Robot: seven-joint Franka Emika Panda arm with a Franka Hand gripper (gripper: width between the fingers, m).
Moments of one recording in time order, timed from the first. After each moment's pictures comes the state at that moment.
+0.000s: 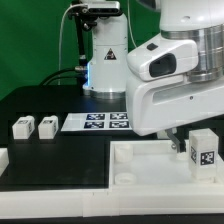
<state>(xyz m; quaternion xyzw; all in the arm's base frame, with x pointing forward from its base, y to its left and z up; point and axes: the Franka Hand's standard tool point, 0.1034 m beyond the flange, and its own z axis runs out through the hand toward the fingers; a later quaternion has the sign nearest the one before) 0.632 0.113 0.080 -0.99 -0.09 0.02 0.08</state>
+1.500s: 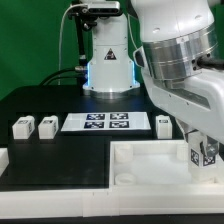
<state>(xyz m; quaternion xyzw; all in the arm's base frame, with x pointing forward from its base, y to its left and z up) 0.629 0.107 0.075 -0.76 0.63 0.09 0.10</state>
